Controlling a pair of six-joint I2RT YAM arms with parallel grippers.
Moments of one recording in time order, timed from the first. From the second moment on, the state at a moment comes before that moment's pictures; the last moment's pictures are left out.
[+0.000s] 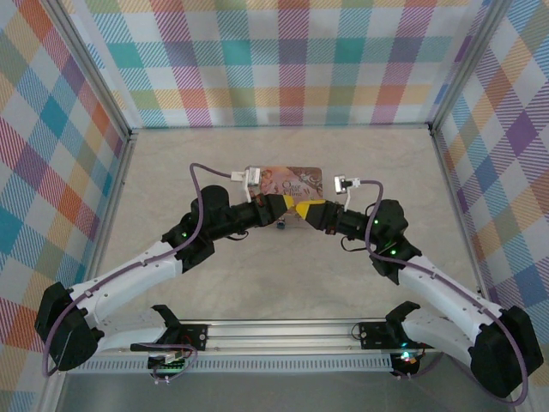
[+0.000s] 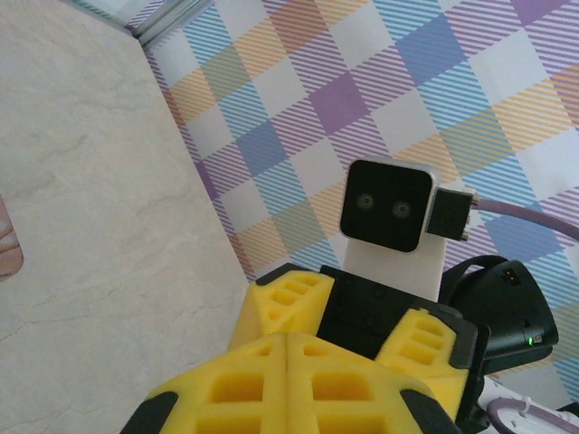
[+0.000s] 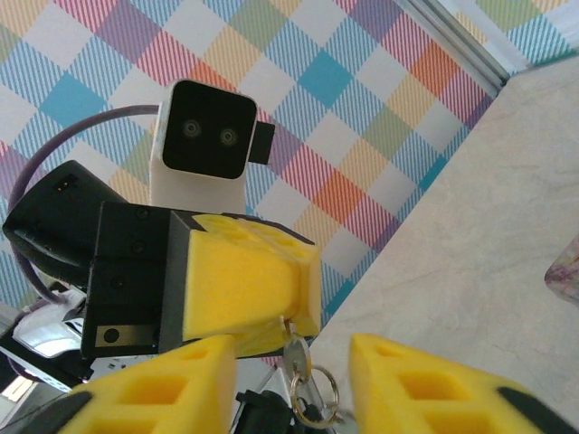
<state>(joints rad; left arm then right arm) -0.80 1.13 0.86 0.18 0.32 -0.97 0.57 0.96 0.54 0.54 -0.65 0.94</state>
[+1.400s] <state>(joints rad) -0.80 1.14 0.86 0.21 0.30 -0.98 0.57 1.03 0.53 0.66 -0.69 1.01</state>
